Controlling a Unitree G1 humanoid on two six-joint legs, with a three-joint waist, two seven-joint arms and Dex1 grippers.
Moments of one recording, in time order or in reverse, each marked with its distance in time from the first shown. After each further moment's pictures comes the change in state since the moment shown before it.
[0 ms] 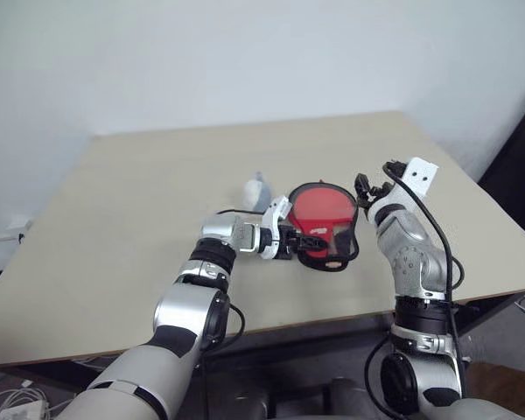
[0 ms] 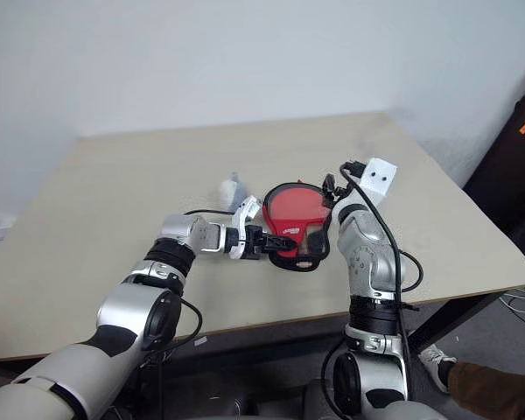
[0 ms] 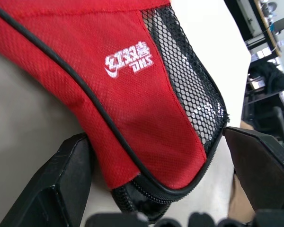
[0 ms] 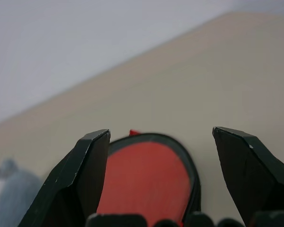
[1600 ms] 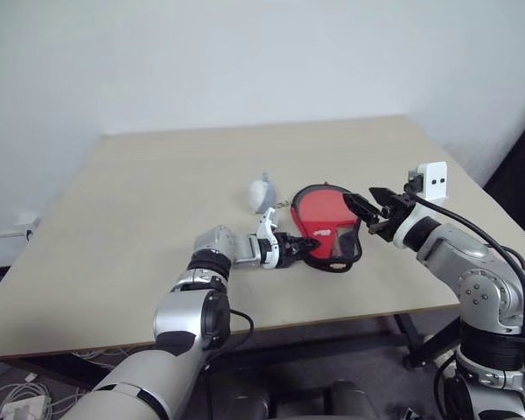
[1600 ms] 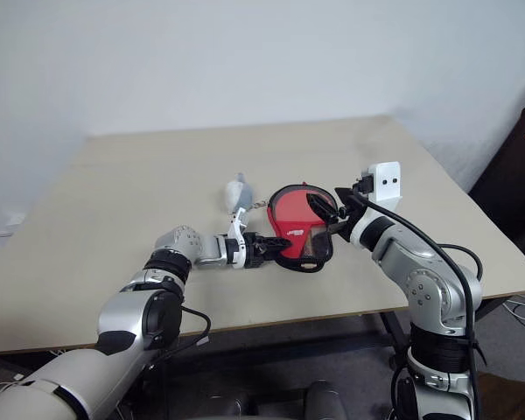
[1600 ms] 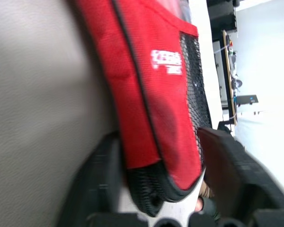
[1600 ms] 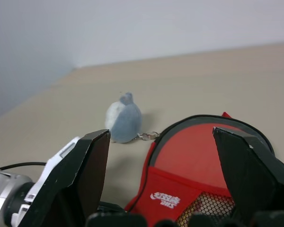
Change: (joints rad) left arm 0.033 -0.014 0.270 0.106 -0.187 0.033 0.273; right arm 0.150 -0.317 0.013 -0.350 0.333 0.249 0.328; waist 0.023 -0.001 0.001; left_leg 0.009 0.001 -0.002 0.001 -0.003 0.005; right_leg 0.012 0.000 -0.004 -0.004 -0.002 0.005
